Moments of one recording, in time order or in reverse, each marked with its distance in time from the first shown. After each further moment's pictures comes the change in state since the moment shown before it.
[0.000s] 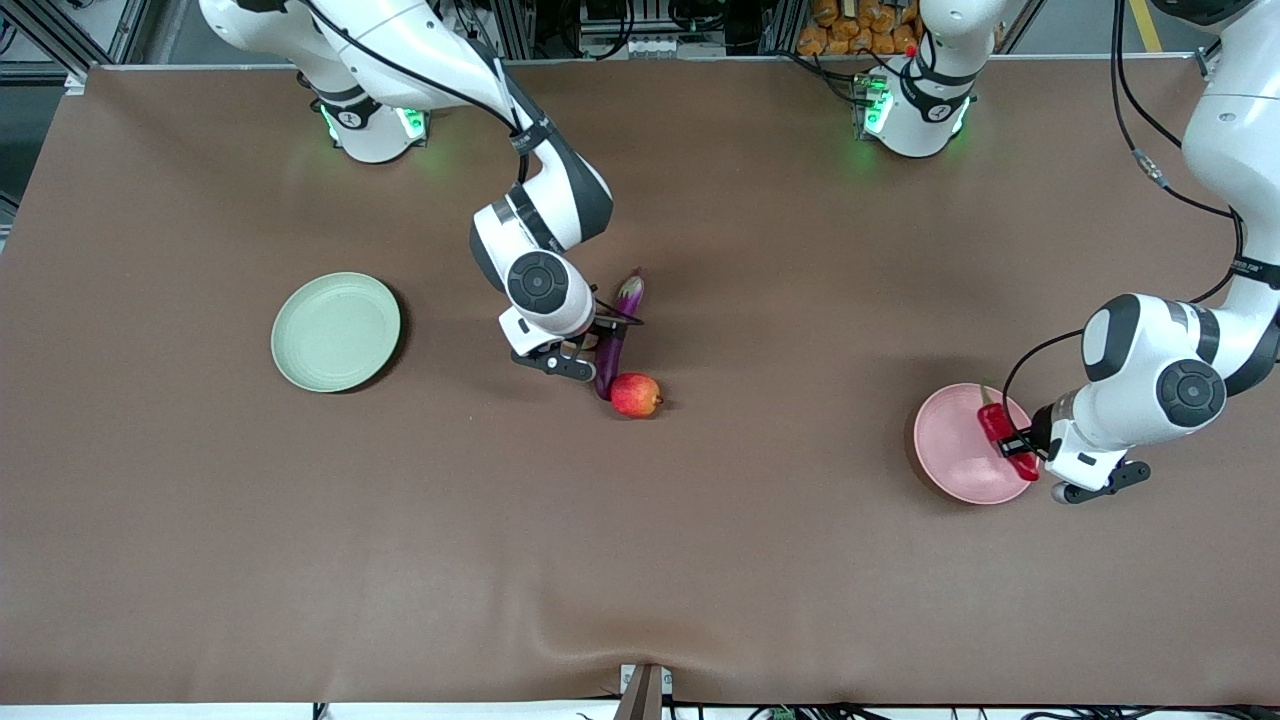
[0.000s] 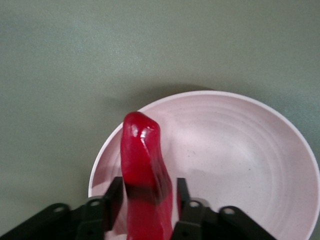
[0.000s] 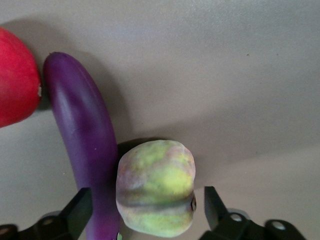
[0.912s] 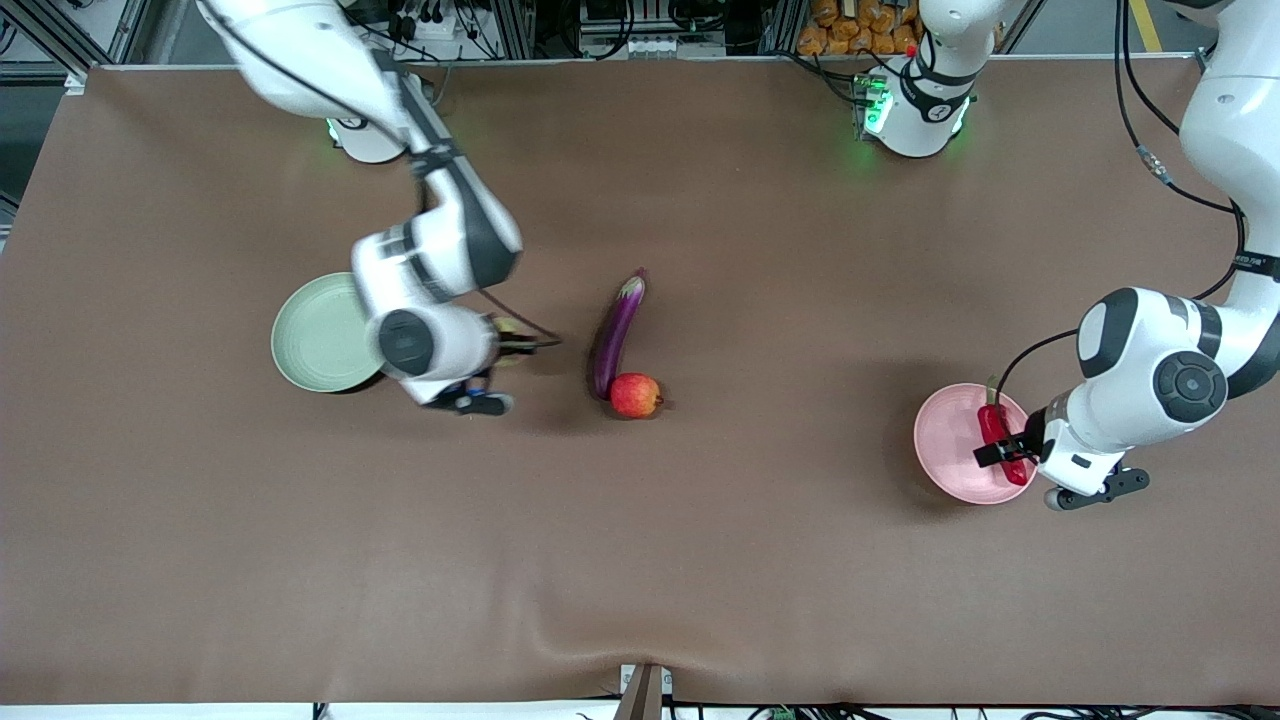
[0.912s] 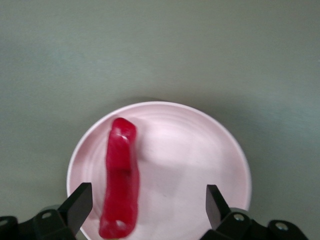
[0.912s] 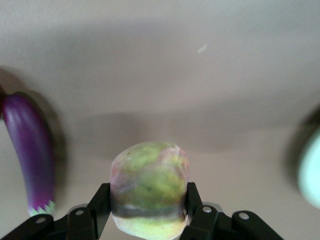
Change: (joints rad) left arm -0.014 -0.041 -0.085 0.030 0.000 -0.041 -0.003; right arm -0.258 -0.102 -0.053 0.068 -0.004 -0.325 -0.484
